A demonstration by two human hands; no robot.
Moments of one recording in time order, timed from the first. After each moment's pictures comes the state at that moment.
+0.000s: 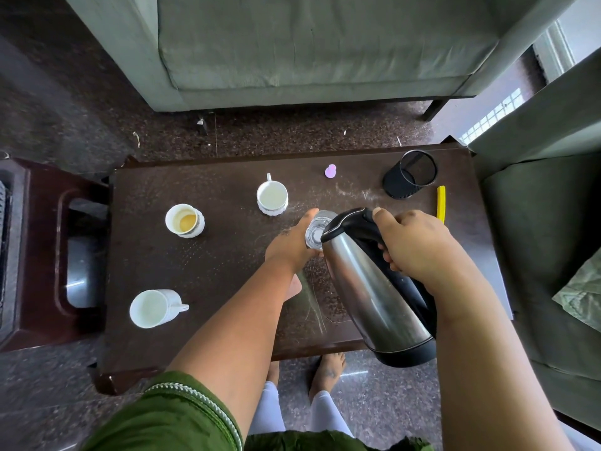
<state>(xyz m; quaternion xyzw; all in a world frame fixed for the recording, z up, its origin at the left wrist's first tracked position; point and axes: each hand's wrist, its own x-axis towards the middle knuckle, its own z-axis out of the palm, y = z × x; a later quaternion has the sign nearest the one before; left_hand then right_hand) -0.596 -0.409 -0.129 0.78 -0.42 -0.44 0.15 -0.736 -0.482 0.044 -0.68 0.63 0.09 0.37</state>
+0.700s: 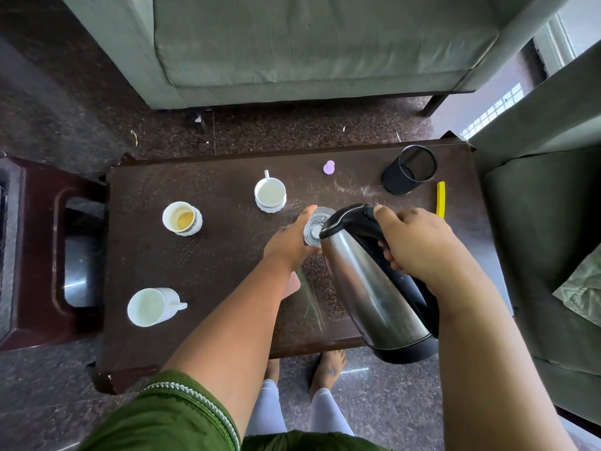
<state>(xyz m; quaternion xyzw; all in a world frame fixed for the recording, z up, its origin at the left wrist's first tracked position) -0.596 -0.407 -0.131 0.78 -0.42 -0.44 0.16 -0.742 -0.479 0.042 -0.66 0.64 0.07 0.39</state>
